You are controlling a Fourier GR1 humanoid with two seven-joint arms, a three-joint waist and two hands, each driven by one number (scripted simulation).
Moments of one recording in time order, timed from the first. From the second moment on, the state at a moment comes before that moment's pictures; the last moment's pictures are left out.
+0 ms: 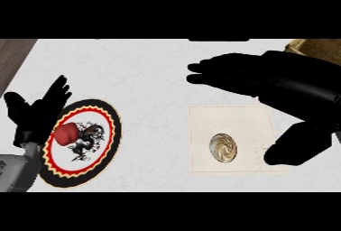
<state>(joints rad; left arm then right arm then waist) -0.21 0.49 -0.12 -1.36 0.34 0.16 0.16 -0.81 -0.62 0.32 -1.85 0.04 0.69 0.24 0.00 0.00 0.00</state>
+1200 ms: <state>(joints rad) -0.20 0.44 -0.06 -1.35 0.28 0.10 0.15 -0.54 -0.69 0.10 -1.66 0.12 0.92 -0.17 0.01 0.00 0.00</state>
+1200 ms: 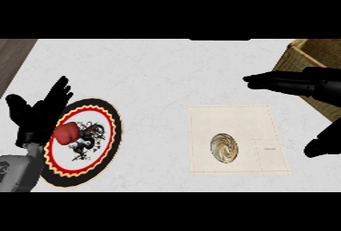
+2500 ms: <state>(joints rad) -0.20 0.37 0.03 -1.36 0.19 0.05 0.17 -0.43 -0.38 0.36 -1.27 0.68 0.54 -0.54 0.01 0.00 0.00</state>
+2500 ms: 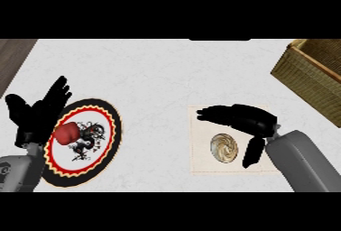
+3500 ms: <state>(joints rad) -0.19 0.33 0.08 -1.39 0.14 0.01 0.20 -0.42 -0.39 0.36 -1.19 0.75 0.47 -0.67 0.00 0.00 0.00</state>
